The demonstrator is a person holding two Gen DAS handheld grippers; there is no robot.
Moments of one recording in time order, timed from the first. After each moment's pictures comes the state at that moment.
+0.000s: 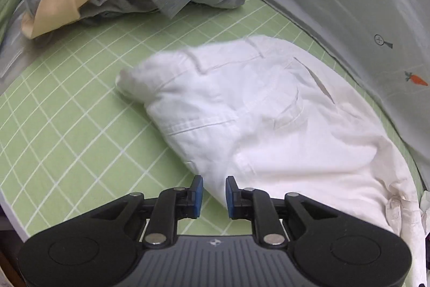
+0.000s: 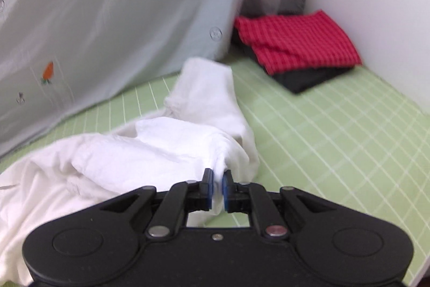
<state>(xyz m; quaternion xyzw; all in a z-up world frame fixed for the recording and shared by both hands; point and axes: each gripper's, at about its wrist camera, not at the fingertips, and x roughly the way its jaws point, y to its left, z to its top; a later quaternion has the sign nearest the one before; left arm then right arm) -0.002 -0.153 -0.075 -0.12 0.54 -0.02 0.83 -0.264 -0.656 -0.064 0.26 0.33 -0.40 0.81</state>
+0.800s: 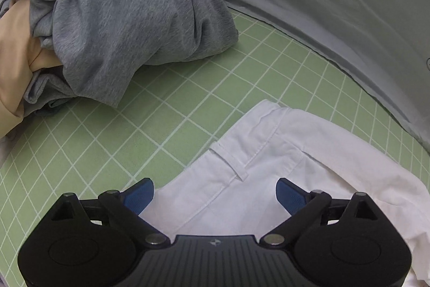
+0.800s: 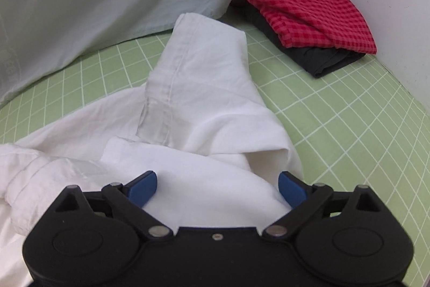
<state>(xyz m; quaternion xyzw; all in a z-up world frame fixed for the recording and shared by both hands) 0.174 -0.230 -0.121 -0.02 0.54 0.04 0.84 -0.137 -0.698 -0.126 0.22 0.42 -0.46 0.75</state>
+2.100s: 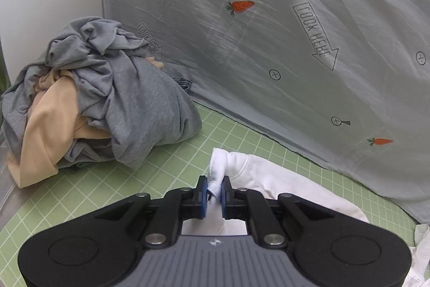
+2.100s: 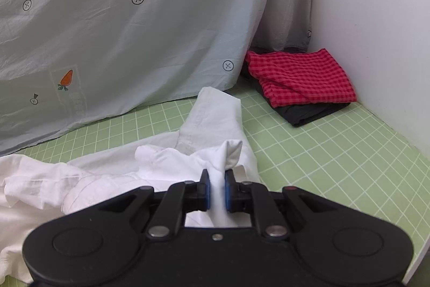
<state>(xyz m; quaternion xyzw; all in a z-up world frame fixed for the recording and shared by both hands) 0.024 -0.157 0.013 -0.08 0.37 -0.08 0.92 -0.270 -0.619 -0.020 0.18 0.29 -0.41 0.85</state>
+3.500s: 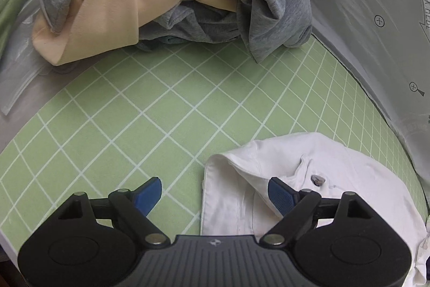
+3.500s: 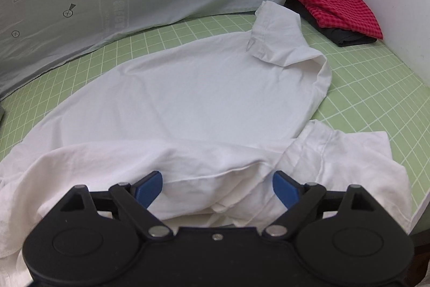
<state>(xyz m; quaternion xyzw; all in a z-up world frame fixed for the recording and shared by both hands) 0.076 -0.010 -0.130 -0.16 0.54 -0.05 0.82 -0.174 -0.457 -0.068 0.21 0.42 -0.39 0.79</state>
